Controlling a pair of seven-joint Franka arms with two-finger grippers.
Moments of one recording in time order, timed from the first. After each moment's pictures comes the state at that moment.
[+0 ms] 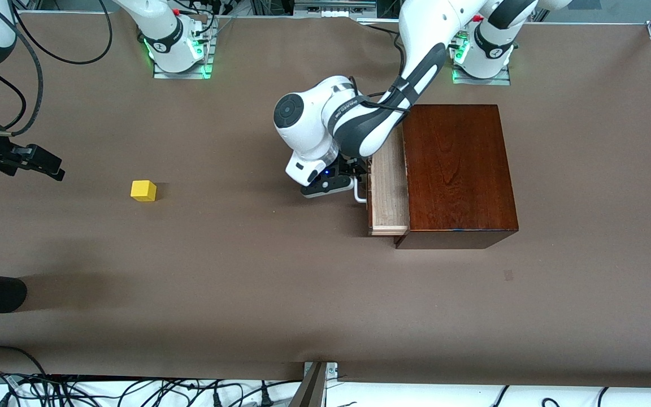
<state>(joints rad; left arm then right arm) -0.67 0.83 -0.25 -1.21 0.40 1.76 -1.12 0.13 0.11 -0.15 -1.59 0.00 1.75 0.07</state>
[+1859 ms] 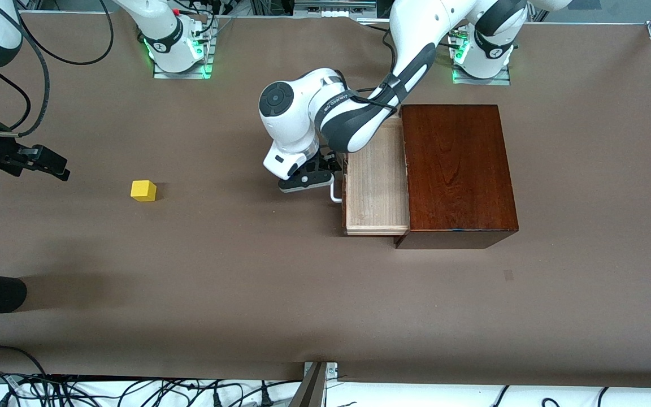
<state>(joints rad) -0.71 0.88 -0.27 -1.06 0.31 1.81 -1.14 0.13 0.11 -0.15 -1.59 -0.01 1.75 0.07</state>
